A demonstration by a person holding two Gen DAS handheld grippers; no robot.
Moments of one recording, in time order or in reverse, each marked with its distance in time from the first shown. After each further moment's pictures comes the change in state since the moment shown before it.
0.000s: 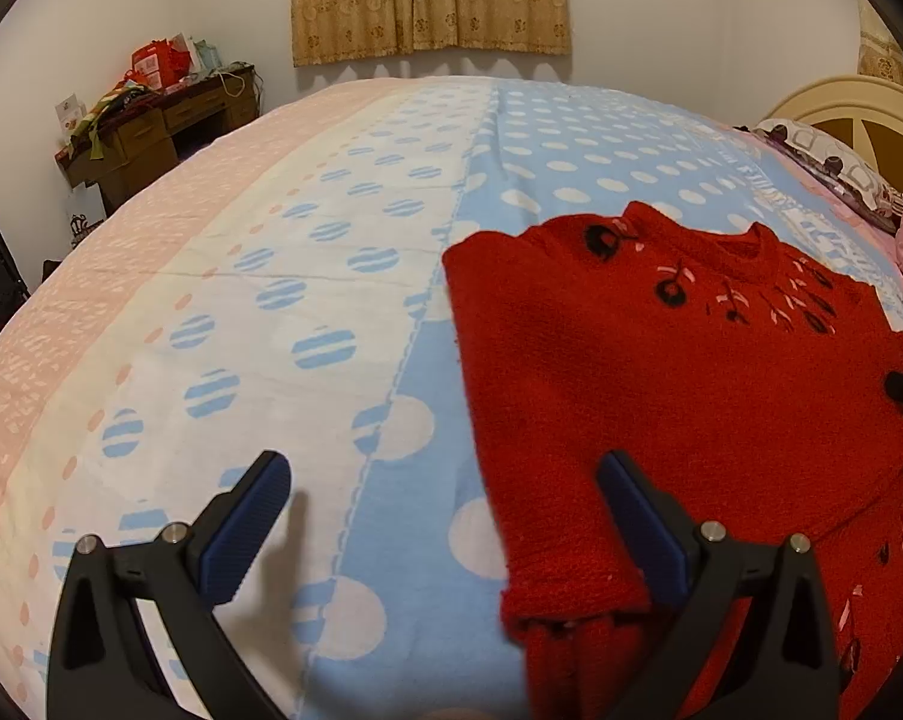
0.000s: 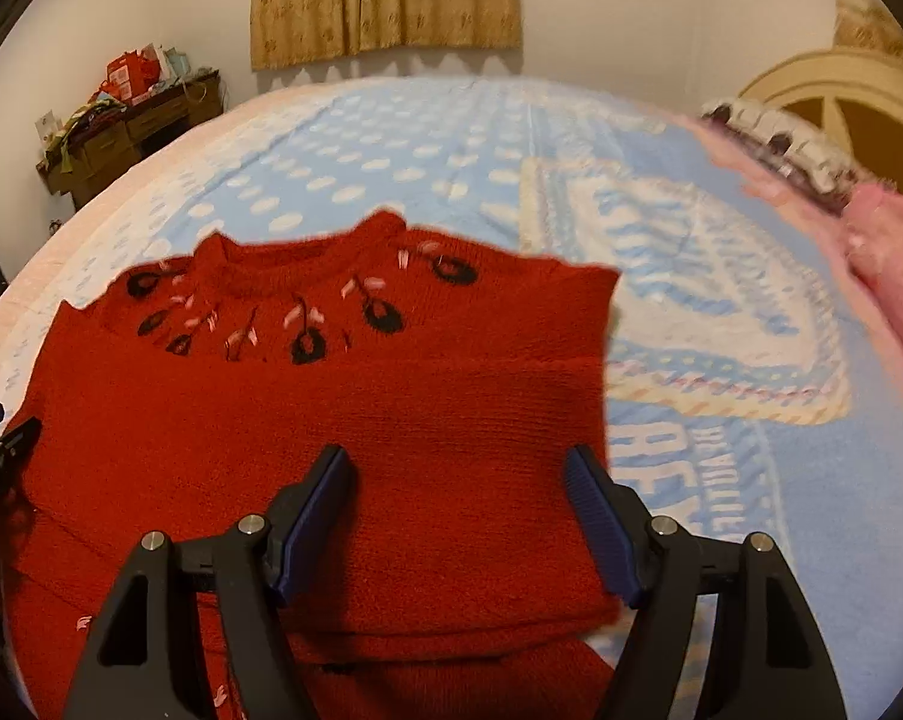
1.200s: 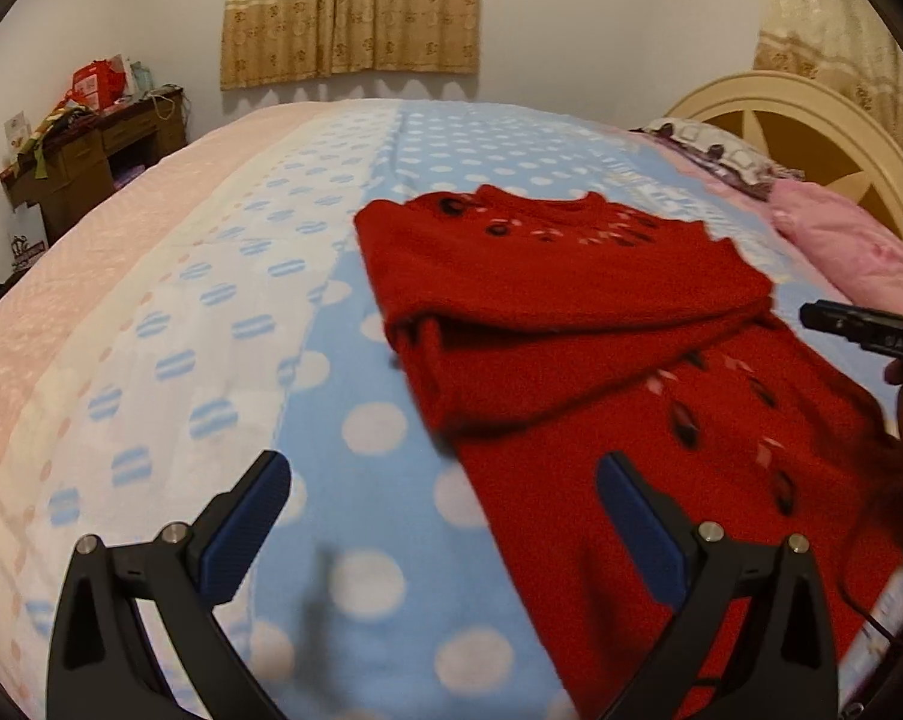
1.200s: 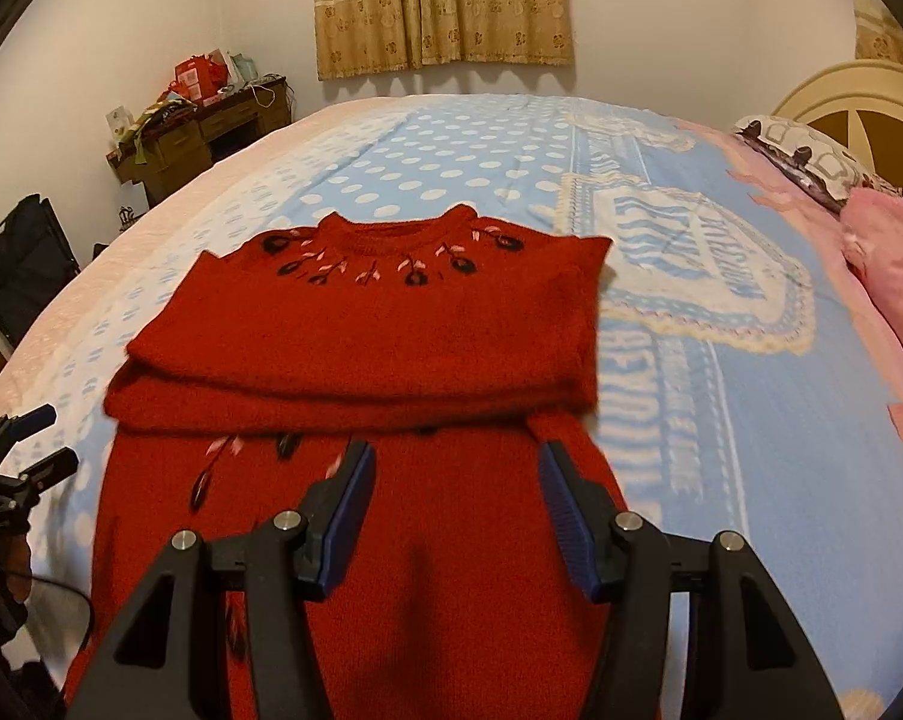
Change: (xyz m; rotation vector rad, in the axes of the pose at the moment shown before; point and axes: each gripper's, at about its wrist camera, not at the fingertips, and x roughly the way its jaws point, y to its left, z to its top) left arm -0.120 -0.003 -0.078 0.080 -0.041 -0.230; right arm -0.109 -0.012 -0.065 -0.044 0.031 0.165
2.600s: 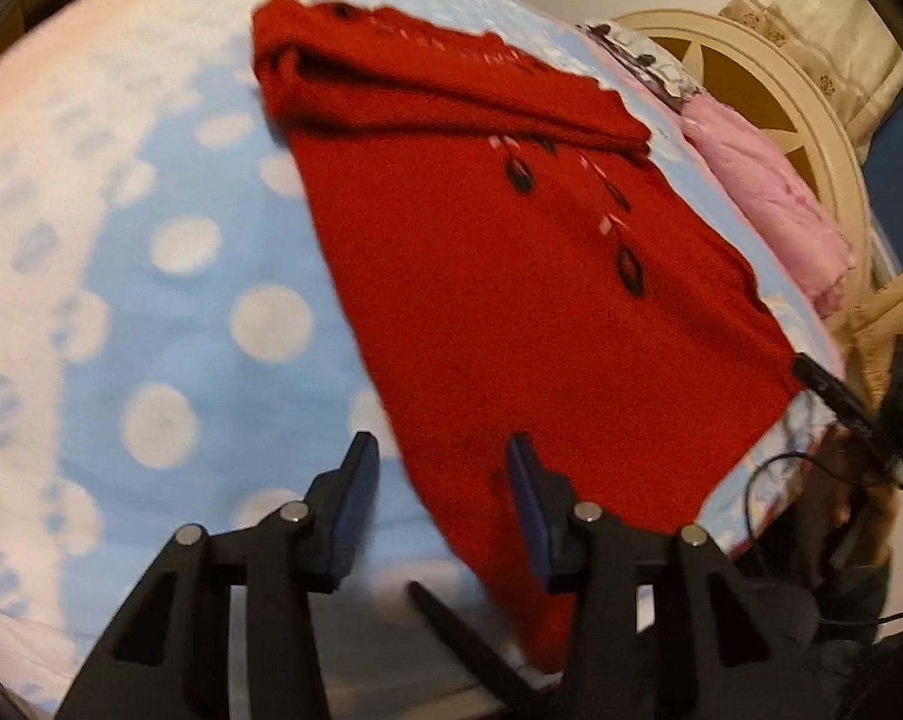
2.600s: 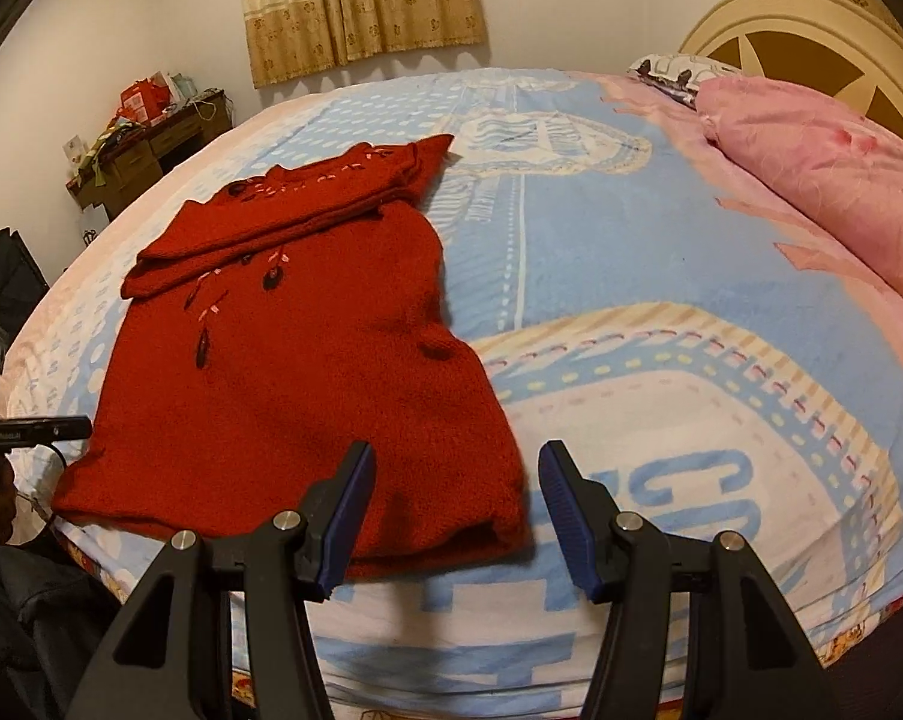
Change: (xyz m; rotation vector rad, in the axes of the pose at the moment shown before) left arm -0.006 -0.036 -0.073 -0.116 0.391 -0.332; right arm -0.118 -0.060 -0.149 0.150 0.024 -0.087
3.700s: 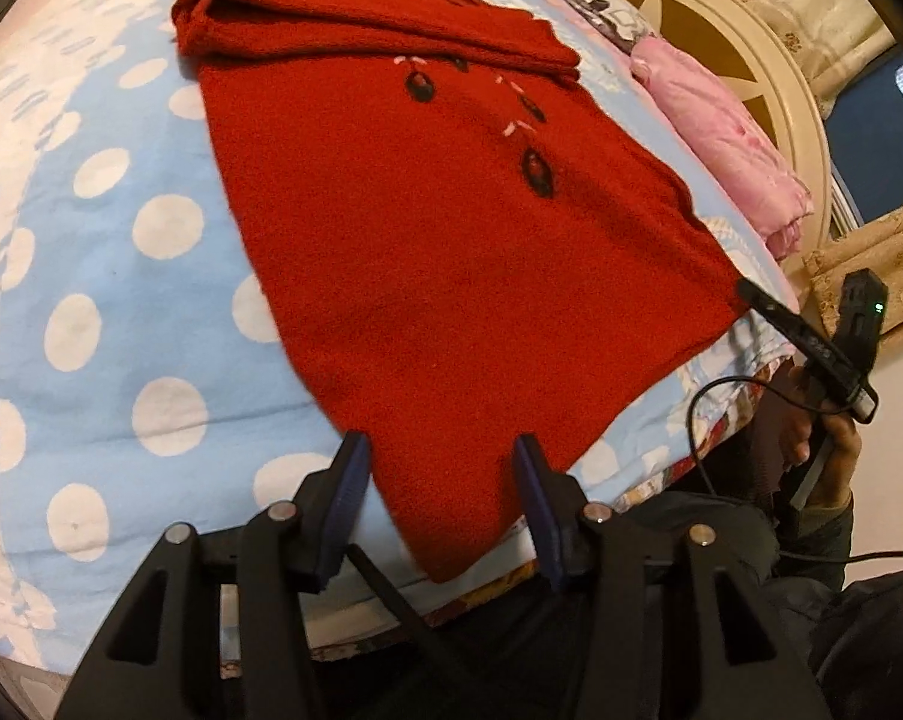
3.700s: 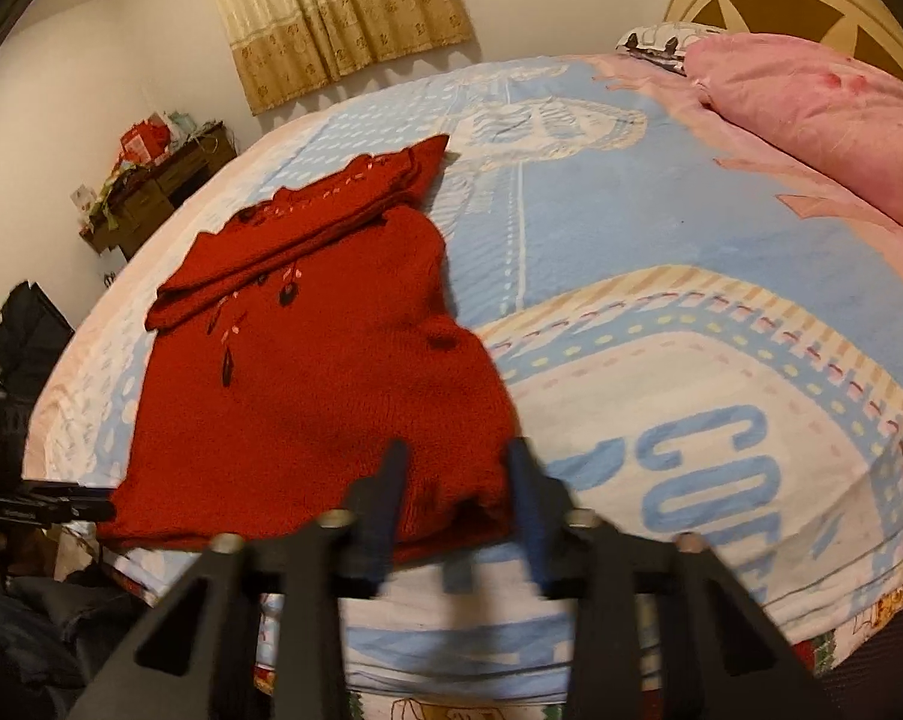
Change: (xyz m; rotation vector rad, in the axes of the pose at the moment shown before) left arm -0.015 -0.030 -0.024 0.066 0.127 -0.102; right arm -0.002 -0.005 -0.006 0.083 0.009 0.078
